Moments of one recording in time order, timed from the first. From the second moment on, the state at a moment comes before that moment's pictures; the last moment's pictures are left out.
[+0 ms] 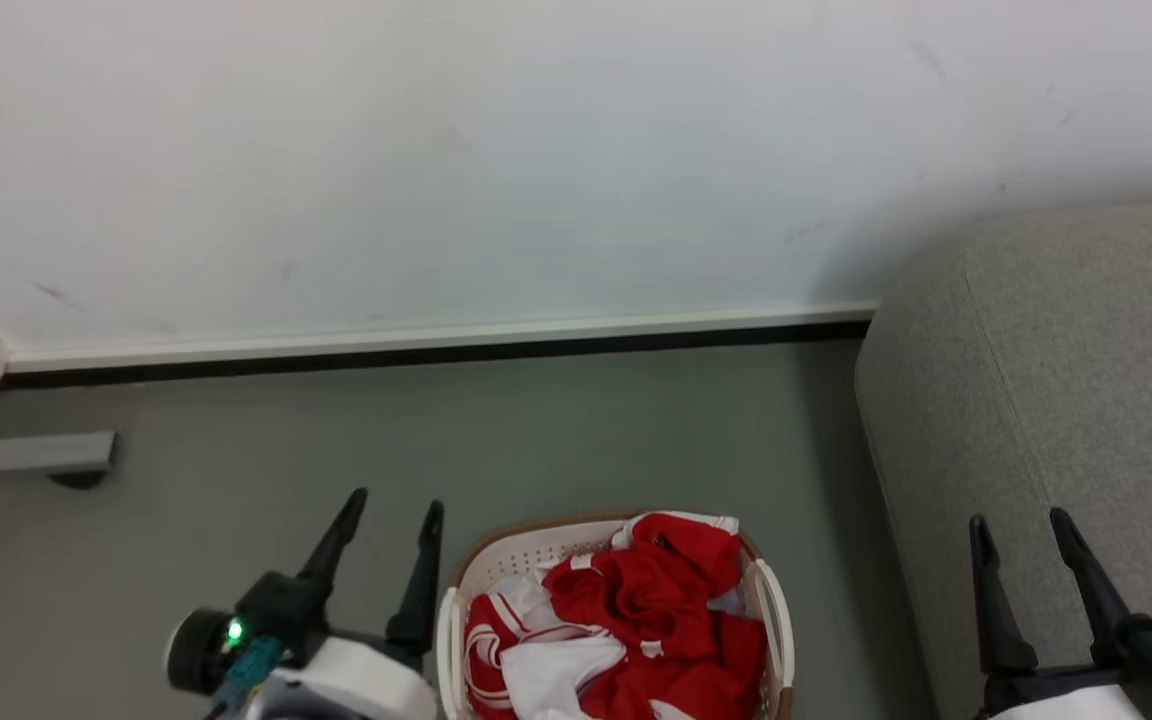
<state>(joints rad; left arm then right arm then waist) -0.14 0.05 -0.09 0.27 -0.05 -0.10 -0.26 -0.04 -0.05 -0.01 0.20 0.15 0.13 -0.26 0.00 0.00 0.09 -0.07</state>
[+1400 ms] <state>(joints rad) -1.05 0.05 -0.68 1.09 -0.09 -0.11 -0.19 -0.35 -0.05 0.00 -0.11 0.11 0.13 -0.26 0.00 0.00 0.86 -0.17</state>
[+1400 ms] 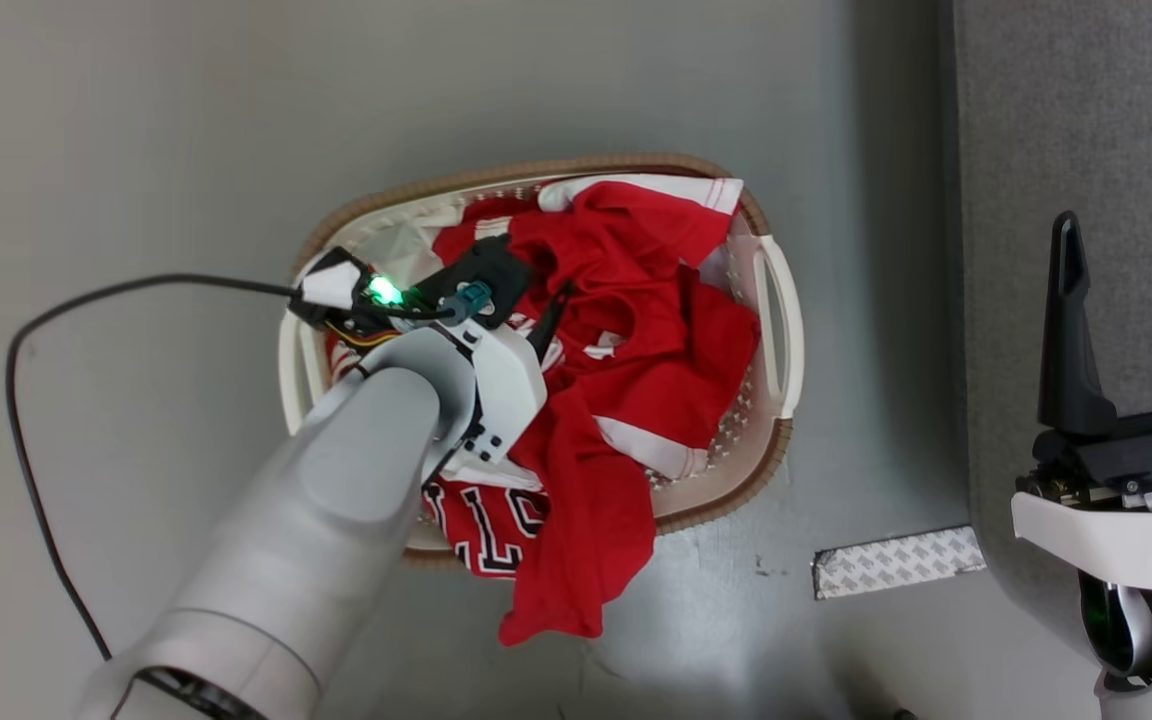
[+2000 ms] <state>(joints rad) -1.14 0.08 -0.72 1.20 -0.07 -0.08 -0.22 -0.37 -0.05 0.00 -0.13 0.17 0.13 -0.26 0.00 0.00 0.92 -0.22</state>
